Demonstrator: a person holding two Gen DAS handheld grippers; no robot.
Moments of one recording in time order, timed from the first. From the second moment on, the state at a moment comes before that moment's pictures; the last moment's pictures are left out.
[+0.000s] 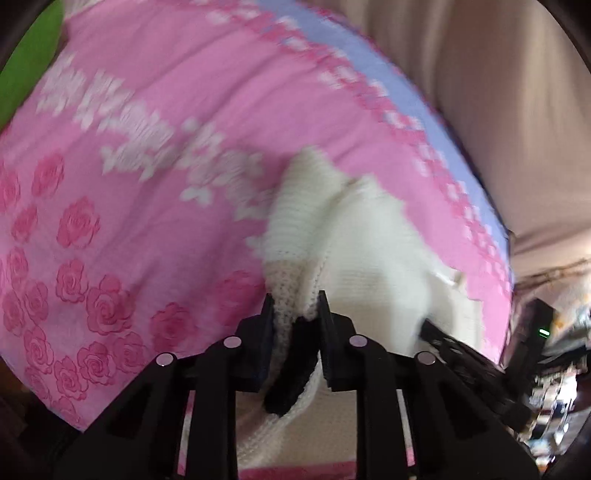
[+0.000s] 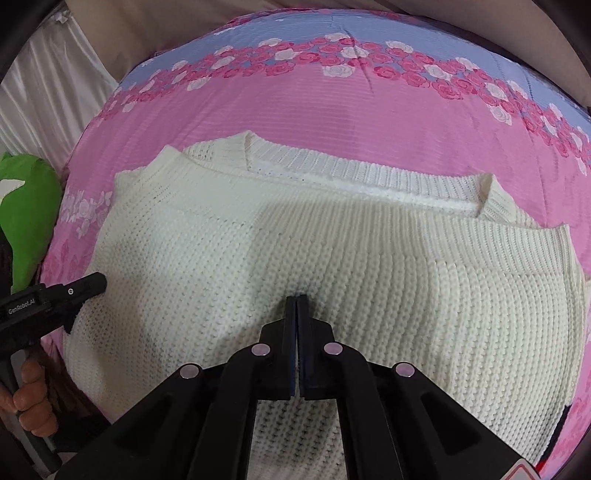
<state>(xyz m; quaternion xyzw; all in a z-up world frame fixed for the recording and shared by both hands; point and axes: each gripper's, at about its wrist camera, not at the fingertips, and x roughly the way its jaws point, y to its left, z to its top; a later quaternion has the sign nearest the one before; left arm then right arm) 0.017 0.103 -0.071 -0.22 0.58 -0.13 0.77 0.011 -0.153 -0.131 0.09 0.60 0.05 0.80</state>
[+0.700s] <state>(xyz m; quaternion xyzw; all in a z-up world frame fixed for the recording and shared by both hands) -0.020 -0.127 -0.008 -0.05 0.56 -0.33 0.76 -0.088 -0.317 -0.081 0.22 0.54 -0.04 0.81</state>
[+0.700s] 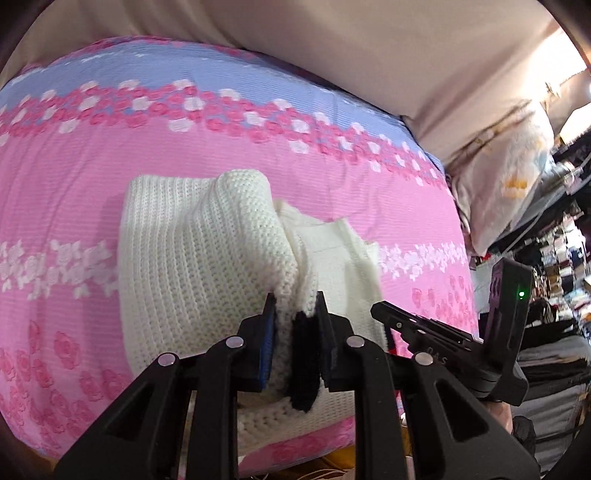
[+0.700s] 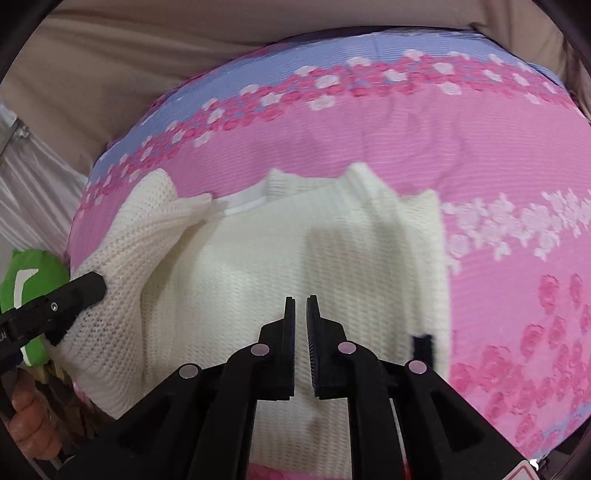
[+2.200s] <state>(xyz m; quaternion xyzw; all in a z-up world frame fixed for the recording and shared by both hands) -0.142 -0.200 -0.015 0.04 0.52 -0.39 0.75 -0.051 -0.357 -0.041 0.23 0.52 0.17 0.81</state>
